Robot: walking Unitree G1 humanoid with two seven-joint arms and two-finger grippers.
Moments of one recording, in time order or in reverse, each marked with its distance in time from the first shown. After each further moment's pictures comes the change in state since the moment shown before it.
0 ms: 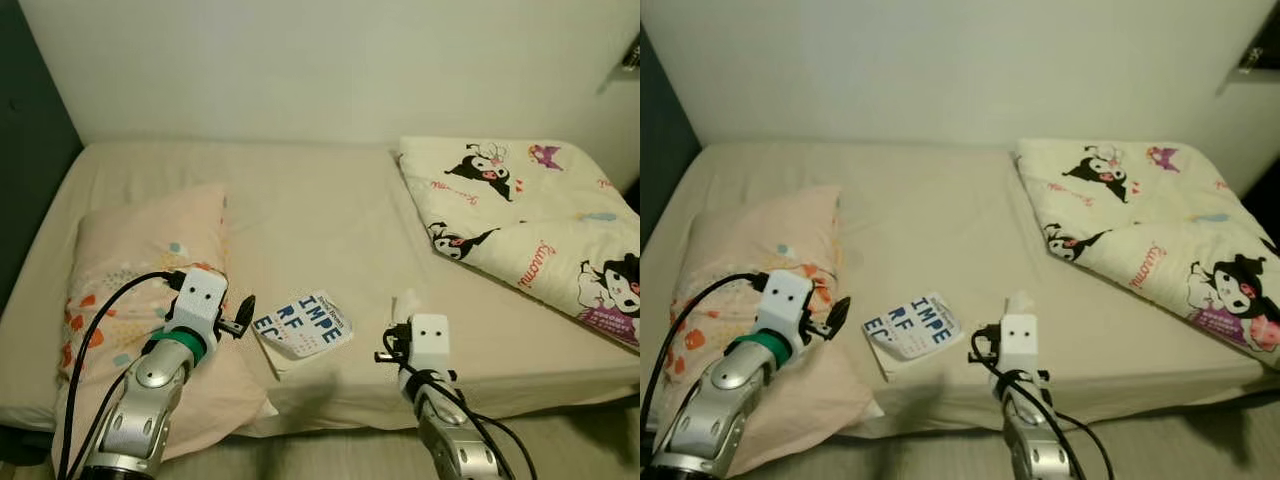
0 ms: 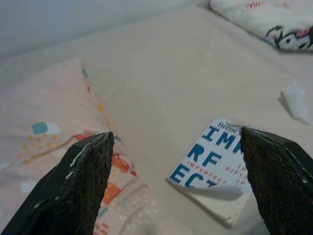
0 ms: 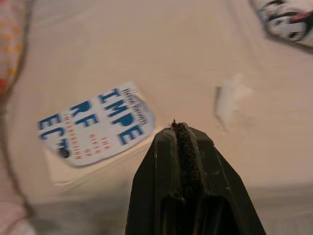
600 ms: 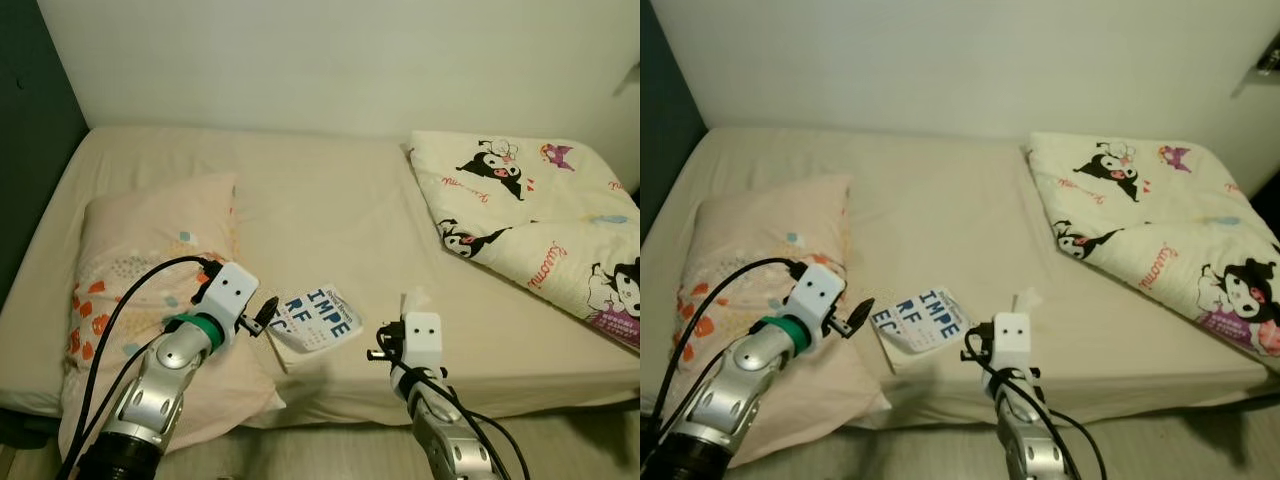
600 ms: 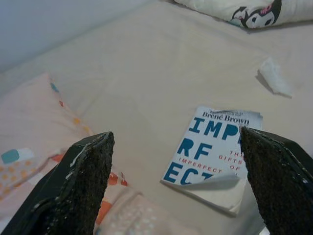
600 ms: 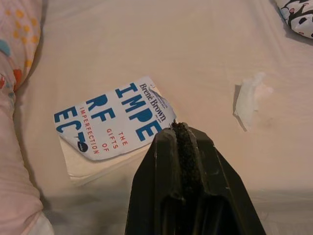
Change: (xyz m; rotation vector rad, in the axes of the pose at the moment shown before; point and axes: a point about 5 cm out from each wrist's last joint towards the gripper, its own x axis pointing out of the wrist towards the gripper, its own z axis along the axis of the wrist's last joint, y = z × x) left arm 0.021 -0.017 0.010 0.165 -0.033 -0.160; right arm 0.002 0.000 0.004 0.005 -0.012 0.004
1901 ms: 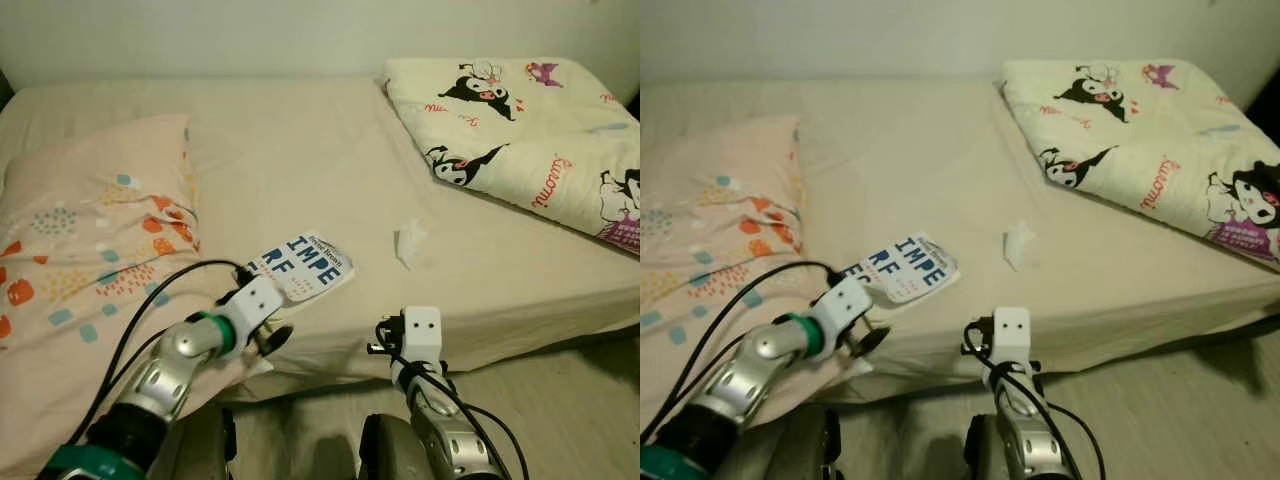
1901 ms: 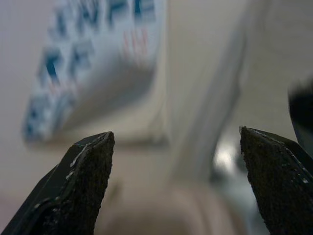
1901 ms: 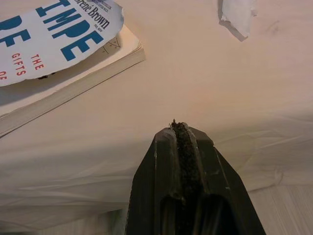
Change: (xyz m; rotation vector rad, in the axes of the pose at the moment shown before) left arm 0.003 -0.007 -0.031 0.154 0.193 -0.323; right arm 0.005 0.000 0.004 -0.014 -0.022 -0.015
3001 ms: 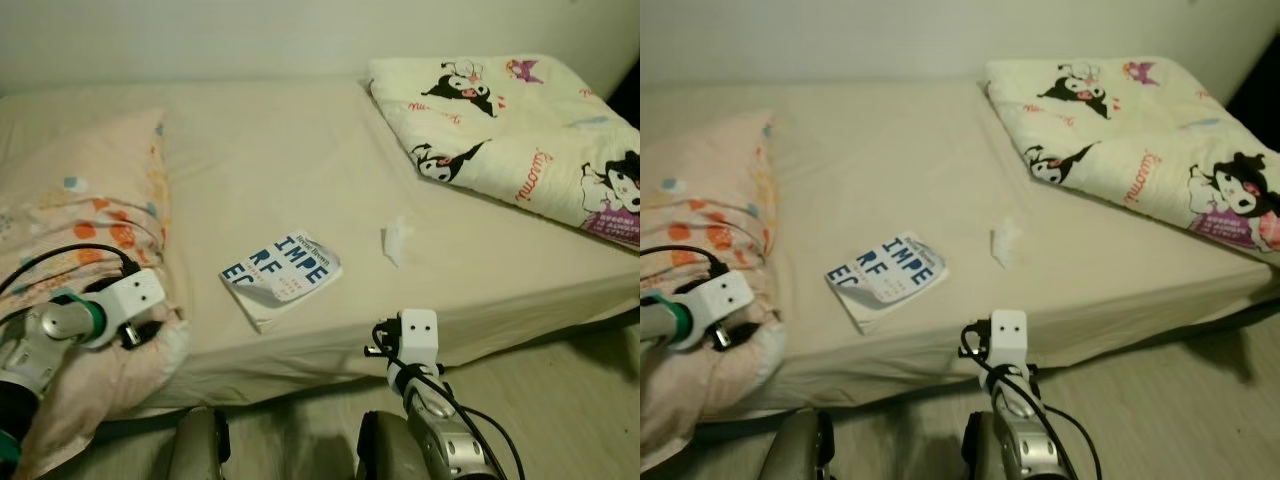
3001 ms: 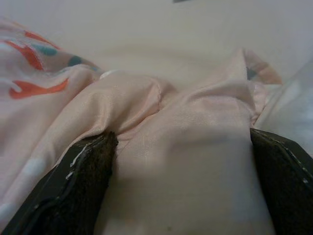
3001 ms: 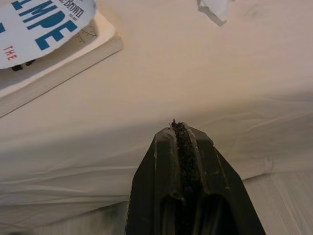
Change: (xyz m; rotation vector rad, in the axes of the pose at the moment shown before) left arm -0.086 0.120 -0.048 0.255 0.331 0.252; right arm 0.000 0.003 -0.005 0.011 0.017 0.005
